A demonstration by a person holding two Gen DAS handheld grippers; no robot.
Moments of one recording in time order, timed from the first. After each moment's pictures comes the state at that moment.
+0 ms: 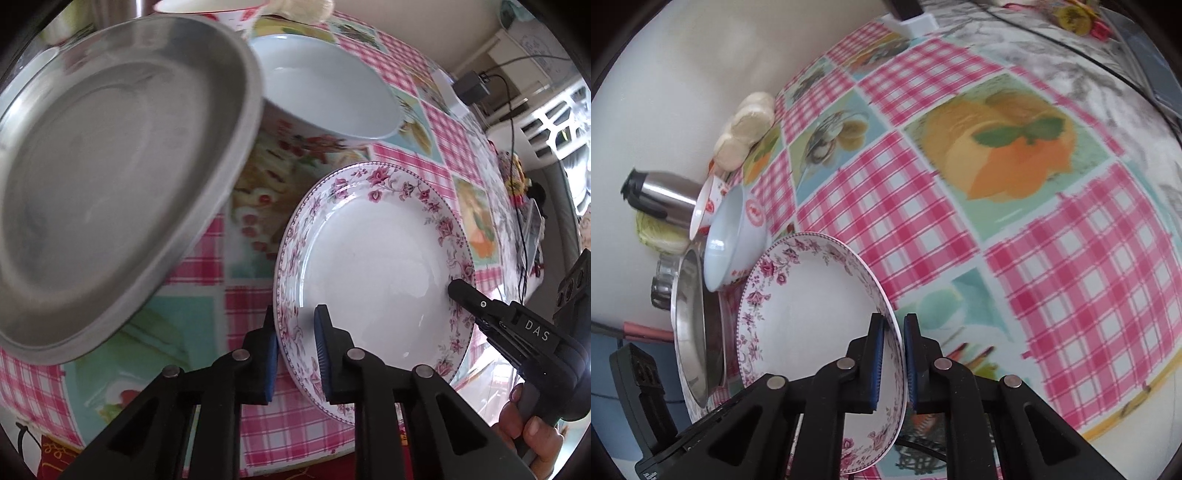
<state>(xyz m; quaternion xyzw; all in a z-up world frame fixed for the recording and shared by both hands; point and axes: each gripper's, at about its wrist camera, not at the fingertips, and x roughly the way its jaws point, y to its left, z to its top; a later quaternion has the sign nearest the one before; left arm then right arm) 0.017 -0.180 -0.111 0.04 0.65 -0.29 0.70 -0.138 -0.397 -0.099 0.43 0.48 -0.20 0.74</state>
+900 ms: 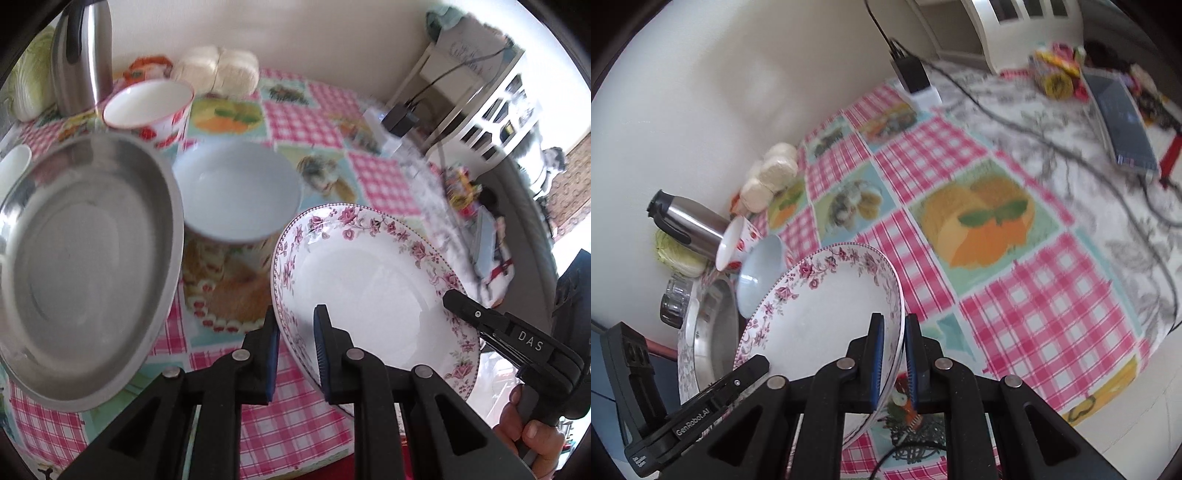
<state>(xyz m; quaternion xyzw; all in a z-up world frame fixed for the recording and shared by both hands) 0.006 -0.208 -0.037 0.03 0.55 -0.38 0.75 -0.160 -0.402 -0.026 0.38 0.41 -0.22 0.80</state>
